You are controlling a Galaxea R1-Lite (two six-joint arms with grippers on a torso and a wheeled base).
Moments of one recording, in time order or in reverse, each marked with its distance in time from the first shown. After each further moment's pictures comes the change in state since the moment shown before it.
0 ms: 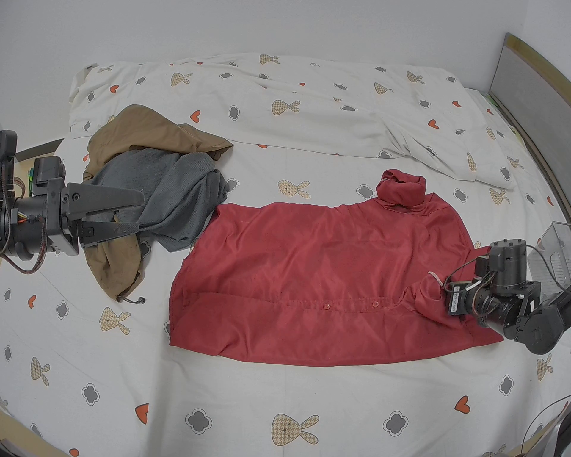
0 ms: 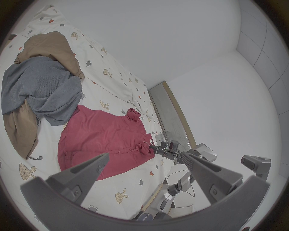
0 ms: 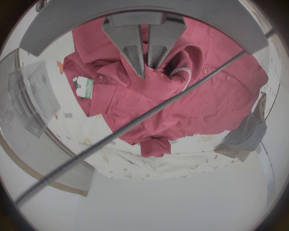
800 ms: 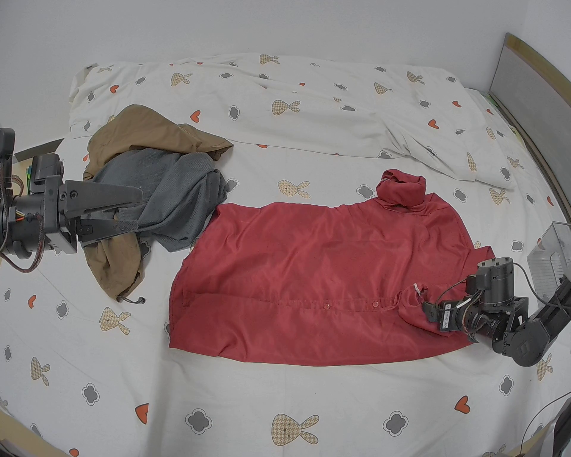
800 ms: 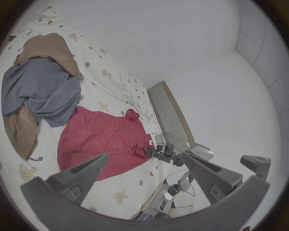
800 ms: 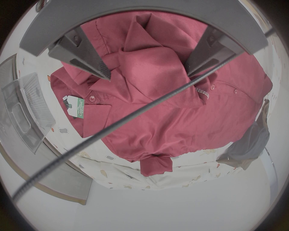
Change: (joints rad) left arm -0.001 -0.008 -0.005 0.002 0.000 -0.001; right arm 0.006 0.100 0.063 -0.097 0.010 0.024
